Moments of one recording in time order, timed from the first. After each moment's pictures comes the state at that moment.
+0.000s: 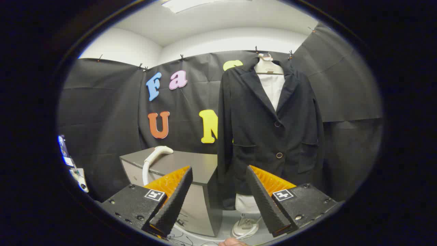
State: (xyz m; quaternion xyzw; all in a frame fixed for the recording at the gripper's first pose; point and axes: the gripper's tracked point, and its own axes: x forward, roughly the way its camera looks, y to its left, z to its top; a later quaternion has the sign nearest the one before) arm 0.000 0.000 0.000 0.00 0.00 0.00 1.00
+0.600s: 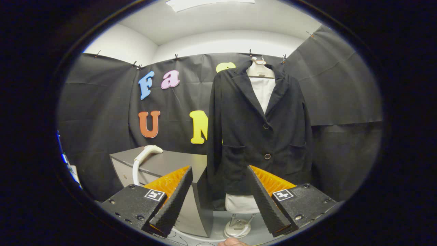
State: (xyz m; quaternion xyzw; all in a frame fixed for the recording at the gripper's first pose) arm -0.010 -0.011 0.001 -0.01 -0.01 -0.05 1.00
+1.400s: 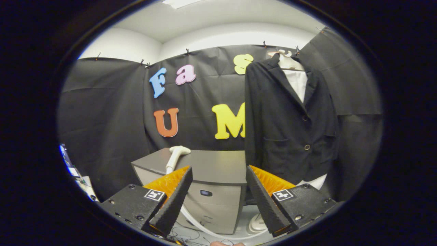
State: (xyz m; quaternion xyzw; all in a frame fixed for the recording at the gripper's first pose) arm 0.029 0.151 0.001 0.03 0.04 0.02 1.00
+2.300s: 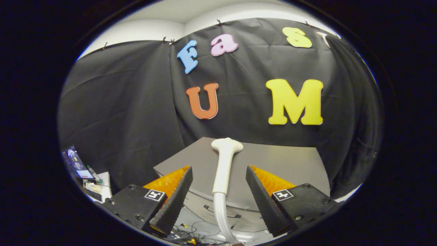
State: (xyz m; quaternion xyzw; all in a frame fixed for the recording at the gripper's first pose) arm 0.224 0.315 -0.011 -0.01 0.16 0.17 0.97
